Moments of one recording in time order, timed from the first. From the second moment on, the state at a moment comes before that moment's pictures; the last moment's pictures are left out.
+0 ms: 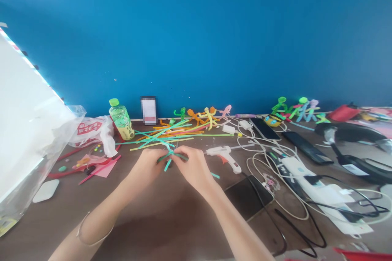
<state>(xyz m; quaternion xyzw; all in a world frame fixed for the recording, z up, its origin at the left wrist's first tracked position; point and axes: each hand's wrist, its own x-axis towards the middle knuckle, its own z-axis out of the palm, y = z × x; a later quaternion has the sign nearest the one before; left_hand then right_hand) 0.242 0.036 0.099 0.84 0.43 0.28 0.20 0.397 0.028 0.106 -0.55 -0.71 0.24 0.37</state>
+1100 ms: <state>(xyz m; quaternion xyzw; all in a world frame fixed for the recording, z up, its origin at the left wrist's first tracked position) 0.238 0.044 0.108 0.67 0.30 0.37 0.56 0.415 0.010 0.135 -0.45 -0.84 0.10 0.27</state>
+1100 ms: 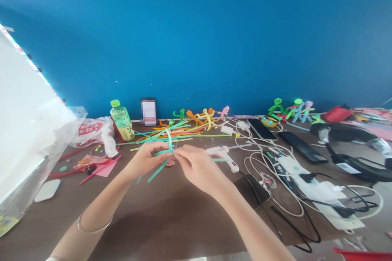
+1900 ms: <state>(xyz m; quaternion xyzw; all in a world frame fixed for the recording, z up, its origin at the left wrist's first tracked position) 0.238 0.052 0.096 0.64 0.33 0.41 0.56 0.417 0.016 0.128 -0.39 -0.89 -0.12 0.19</state>
